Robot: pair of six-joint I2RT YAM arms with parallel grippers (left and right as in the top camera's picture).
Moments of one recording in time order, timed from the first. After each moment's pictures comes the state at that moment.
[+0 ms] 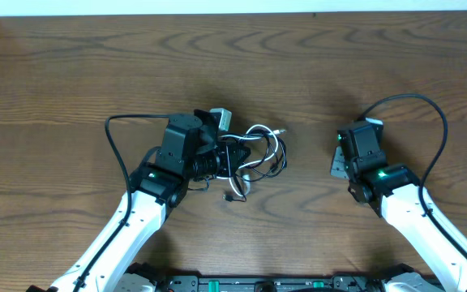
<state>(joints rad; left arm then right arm) -0.40 1.23 0.73 -0.22 0.56 -0.51 0.34 1.28 0.71 -0.48 0.27 0.51</state>
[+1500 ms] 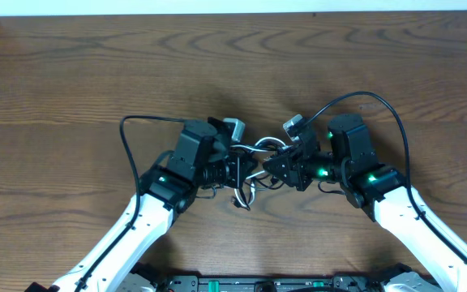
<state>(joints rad) -0.49 1.23 0.73 -0.27 0.50 -0.46 0.43 1.28 0.71 -0.17 -0.72 0.21</state>
